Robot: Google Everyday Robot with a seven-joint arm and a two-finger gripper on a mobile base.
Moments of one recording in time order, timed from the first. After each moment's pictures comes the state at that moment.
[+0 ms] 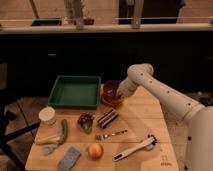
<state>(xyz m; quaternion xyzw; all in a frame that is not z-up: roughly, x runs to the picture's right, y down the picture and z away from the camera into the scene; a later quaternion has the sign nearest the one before) 0.096 0.055 0.881 -0.20 -0.25 -0.29 0.90</state>
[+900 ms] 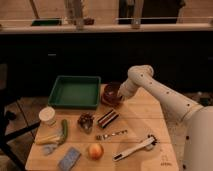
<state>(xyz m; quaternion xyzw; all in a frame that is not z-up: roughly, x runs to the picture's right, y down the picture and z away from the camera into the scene) 0.102 0.065 0.889 -0.21 -0.25 -0.28 0.90</state>
